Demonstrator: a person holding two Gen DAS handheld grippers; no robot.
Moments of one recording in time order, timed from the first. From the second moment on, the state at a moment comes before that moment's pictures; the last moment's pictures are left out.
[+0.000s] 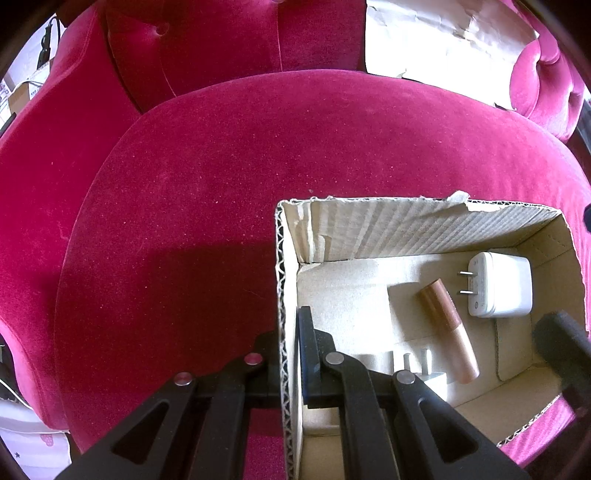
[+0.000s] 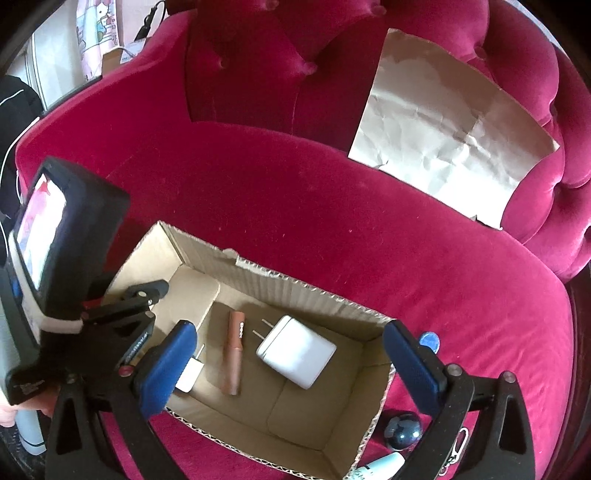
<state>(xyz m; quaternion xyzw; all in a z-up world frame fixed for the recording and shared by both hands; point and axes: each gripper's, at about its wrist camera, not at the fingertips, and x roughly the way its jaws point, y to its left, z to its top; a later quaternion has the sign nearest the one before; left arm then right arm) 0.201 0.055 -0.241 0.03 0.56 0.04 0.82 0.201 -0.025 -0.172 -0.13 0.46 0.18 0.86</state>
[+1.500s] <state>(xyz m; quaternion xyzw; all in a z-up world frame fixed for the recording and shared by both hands) 0.200 0.051 -0.242 0.03 0.56 0.04 0.82 0.256 -0.179 -0.186 -0.04 0.48 0.01 0.87</state>
